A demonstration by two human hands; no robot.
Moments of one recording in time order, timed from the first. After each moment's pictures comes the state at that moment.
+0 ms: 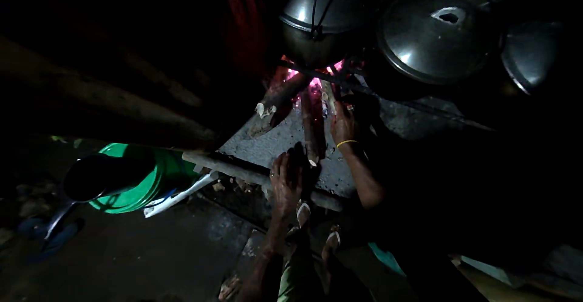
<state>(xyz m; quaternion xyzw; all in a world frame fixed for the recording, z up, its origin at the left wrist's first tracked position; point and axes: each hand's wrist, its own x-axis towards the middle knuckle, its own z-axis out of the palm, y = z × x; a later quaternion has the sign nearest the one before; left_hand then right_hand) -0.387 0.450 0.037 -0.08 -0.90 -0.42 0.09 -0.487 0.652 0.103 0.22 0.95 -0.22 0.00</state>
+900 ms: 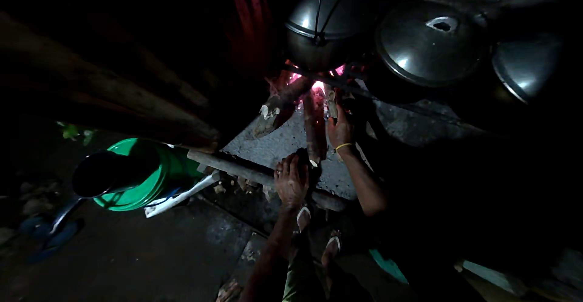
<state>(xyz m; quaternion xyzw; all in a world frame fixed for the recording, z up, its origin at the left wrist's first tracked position) -0.389 0.468 0.022 -0.08 -0.95 -0.24 0.17 -0.487 0.650 0.078 0.22 0.92 -0.31 -0.04</state>
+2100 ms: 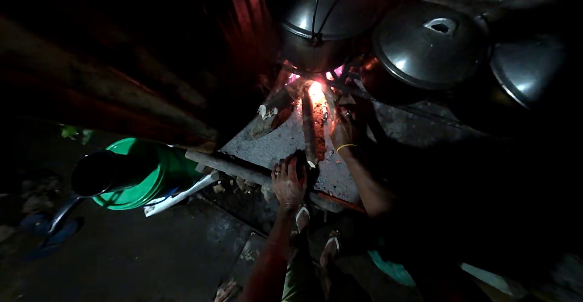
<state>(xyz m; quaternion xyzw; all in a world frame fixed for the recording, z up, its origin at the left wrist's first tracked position) -0.388 0.471 0.022 -0.07 -0.96 -0.23 0.17 -0.485 0.660 0.084 0.18 0.97 -0.18 0.01</state>
